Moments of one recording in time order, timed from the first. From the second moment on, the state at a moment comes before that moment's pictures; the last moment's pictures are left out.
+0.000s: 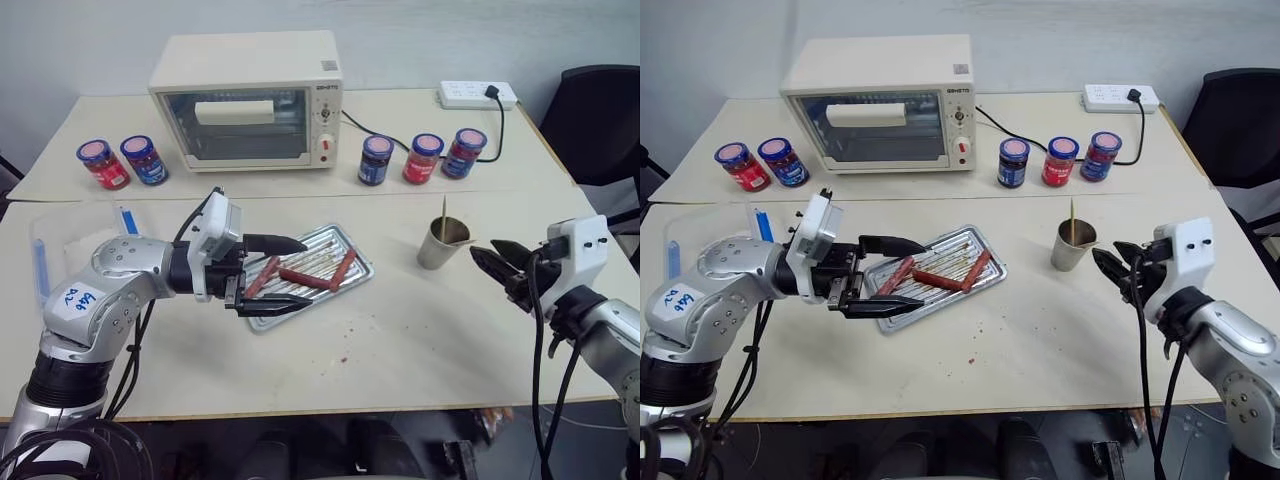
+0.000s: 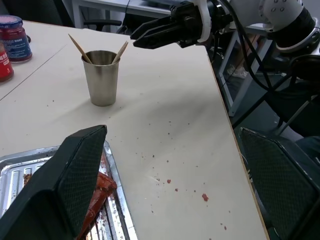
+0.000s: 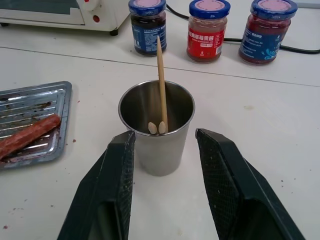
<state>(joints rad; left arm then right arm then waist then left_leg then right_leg) -0.49 0.75 0.02 -0.34 -0.71 0.66 -1.05 -0.09 -0.65 -0.45 -0.58 0.77 0.89 0.29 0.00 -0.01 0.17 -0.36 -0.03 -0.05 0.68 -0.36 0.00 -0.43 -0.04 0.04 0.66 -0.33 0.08</state>
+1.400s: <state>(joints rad) -0.50 0.75 0.03 -0.34 -0.71 0.67 -1.05 -0.14 -0.64 -0.43 -0.48 0.72 0.83 0.31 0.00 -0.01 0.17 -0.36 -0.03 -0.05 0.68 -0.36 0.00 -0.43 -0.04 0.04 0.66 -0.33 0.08</state>
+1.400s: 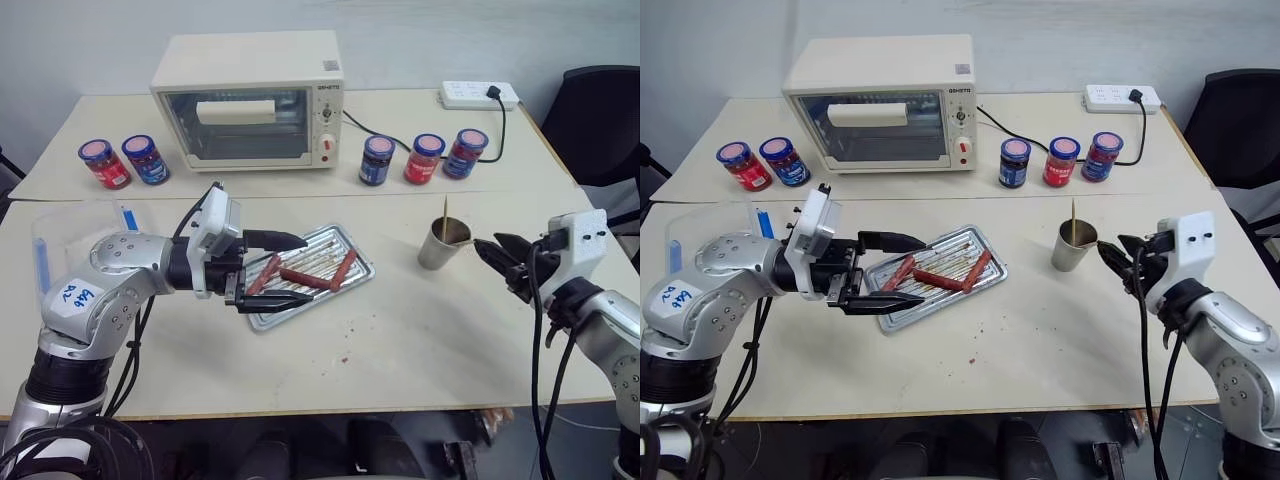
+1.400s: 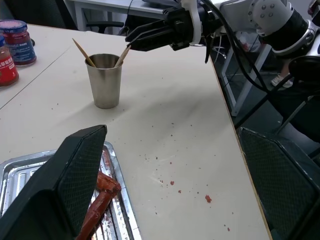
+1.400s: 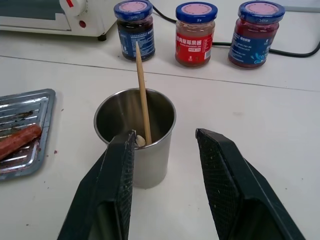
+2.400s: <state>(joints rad) -0.50 0.75 0.03 -0.33 -0.70 0.66 -1.05 -0.19 -0.58 -0.36 -0.42 0.66 0.78 0.31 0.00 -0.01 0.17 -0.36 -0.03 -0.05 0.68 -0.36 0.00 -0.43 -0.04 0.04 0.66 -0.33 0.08</state>
